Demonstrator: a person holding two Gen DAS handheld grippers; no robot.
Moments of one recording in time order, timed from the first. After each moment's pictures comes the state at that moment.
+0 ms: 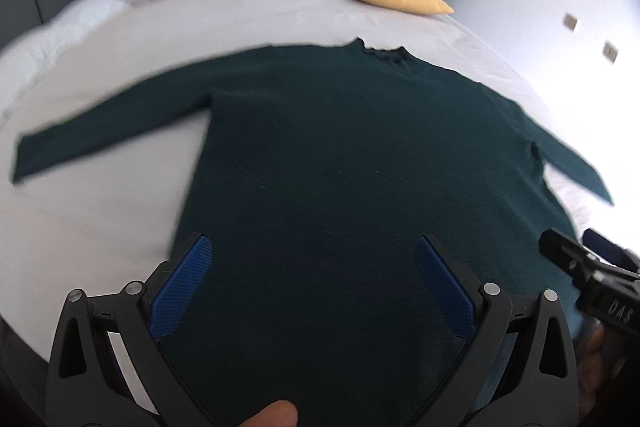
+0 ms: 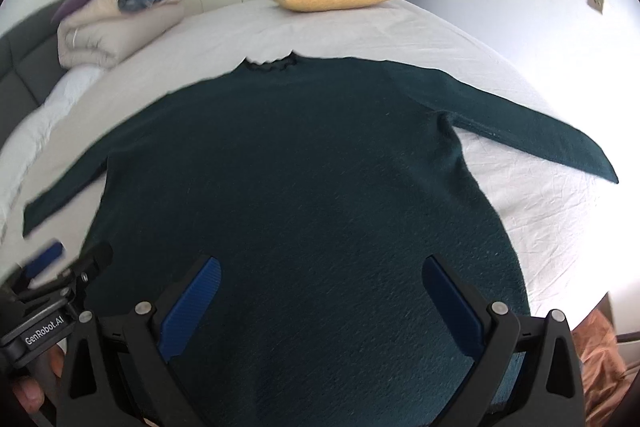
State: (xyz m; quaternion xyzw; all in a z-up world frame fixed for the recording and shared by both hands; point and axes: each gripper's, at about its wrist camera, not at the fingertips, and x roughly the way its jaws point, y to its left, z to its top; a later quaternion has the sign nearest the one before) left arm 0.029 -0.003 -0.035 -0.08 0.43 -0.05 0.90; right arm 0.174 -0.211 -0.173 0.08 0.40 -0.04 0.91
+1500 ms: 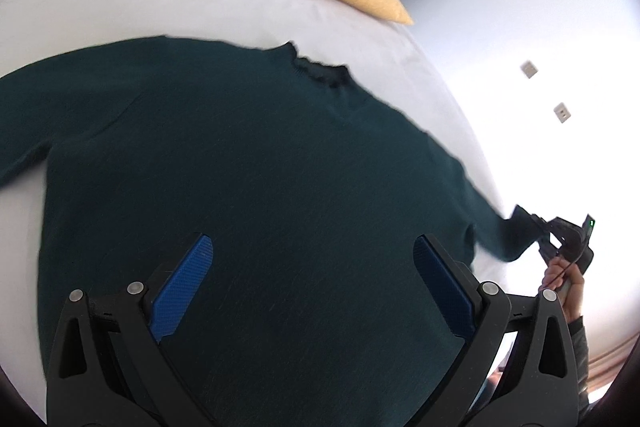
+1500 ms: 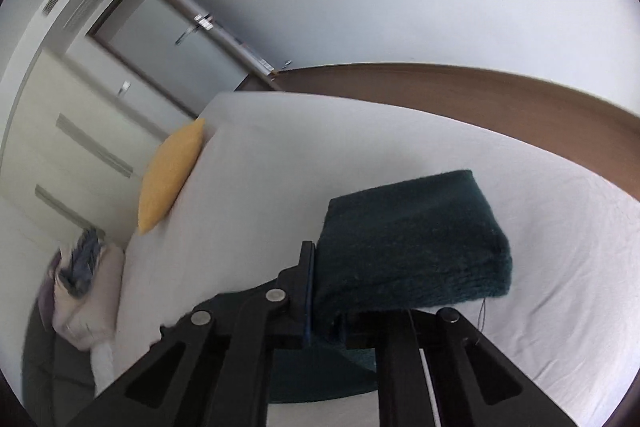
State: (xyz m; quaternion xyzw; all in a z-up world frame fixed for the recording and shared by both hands) left arm 0.213 -0.032 -0.038 -0.22 0.46 -0.19 0.84; right arm 0.277 -0.510 -0.129 0.35 0.28 -0.13 0.88
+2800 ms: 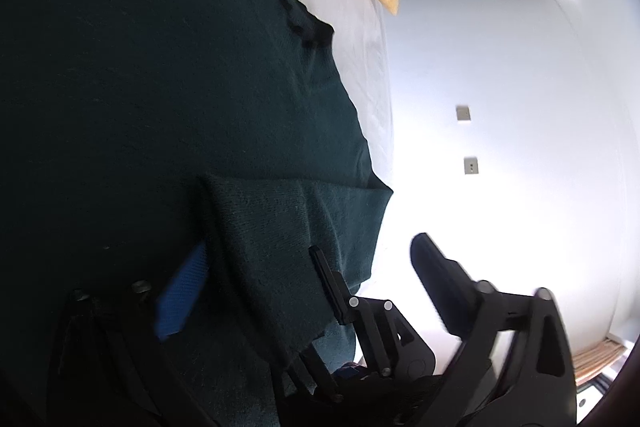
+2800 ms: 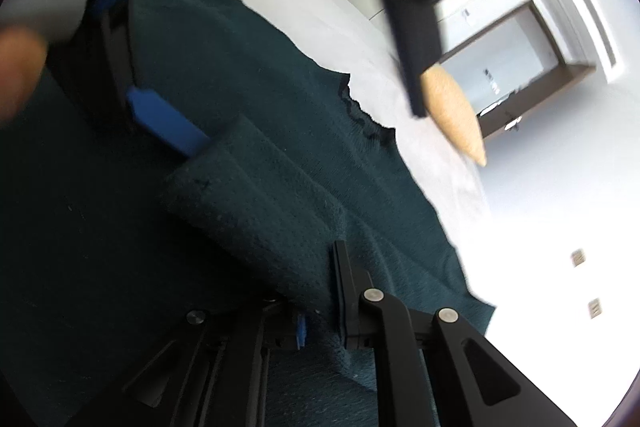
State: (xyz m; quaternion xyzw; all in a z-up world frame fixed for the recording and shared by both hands) left arm 0.333 -0.044 -0.133 -0.45 0.53 -0.31 0.64; right arm 0.285 -0.107 -0.228 -0.36 0.33 0.03 0.87
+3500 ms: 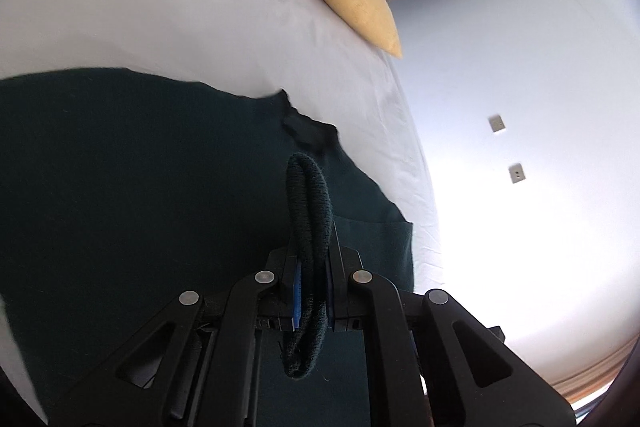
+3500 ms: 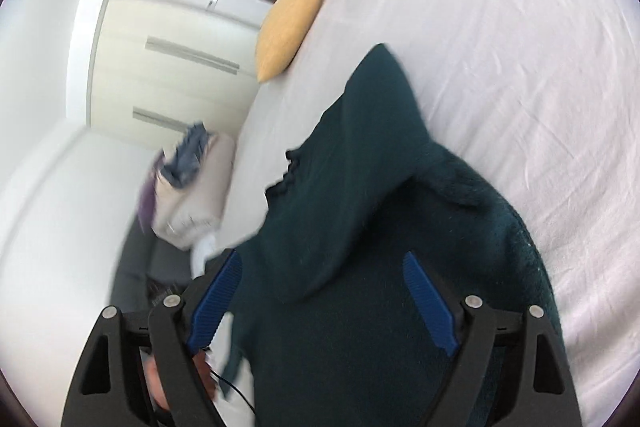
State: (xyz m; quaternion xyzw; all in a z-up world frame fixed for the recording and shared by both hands) left arm 0.334 0.027 -0.056 -0.34 0.47 -0.24 0.78; right arm 0.245 -0.369 -0.230 0.52 0.30 0.11 0.79
